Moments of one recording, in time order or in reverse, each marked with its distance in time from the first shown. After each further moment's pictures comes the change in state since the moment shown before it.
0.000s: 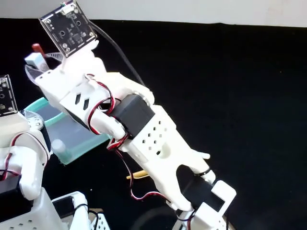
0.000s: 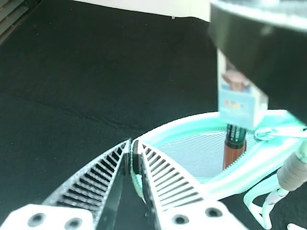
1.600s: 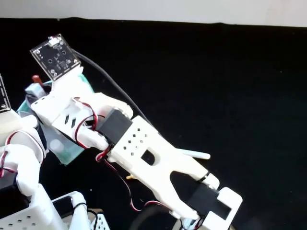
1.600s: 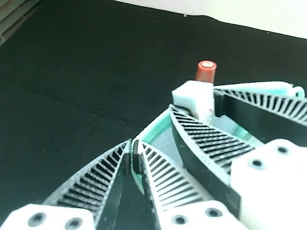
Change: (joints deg) left arm -3.5 0.1 -1.1 0.1 0.4; right arm -4.2 -1.9 25.3 -12.9 -4.4
